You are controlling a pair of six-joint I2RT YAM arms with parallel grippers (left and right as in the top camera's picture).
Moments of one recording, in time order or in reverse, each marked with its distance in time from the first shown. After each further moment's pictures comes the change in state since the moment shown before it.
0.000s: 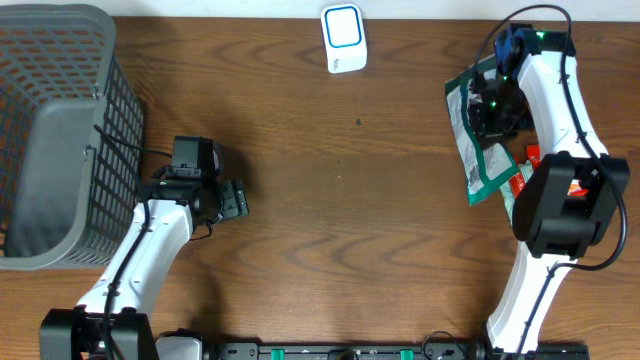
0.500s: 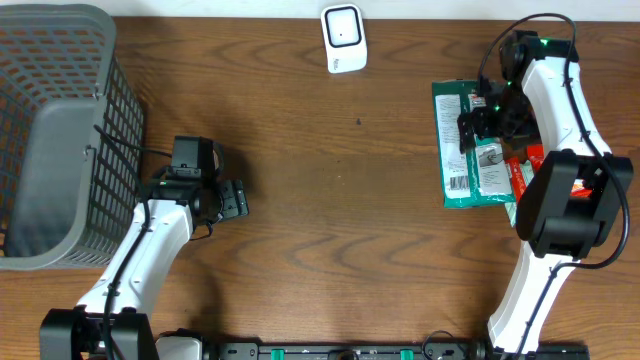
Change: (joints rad) left arm 0.000 0.000 0.000 0.000 0.000 0.000; right arm -0.023 0.000 -0.051 0.081 -0.053 0.006
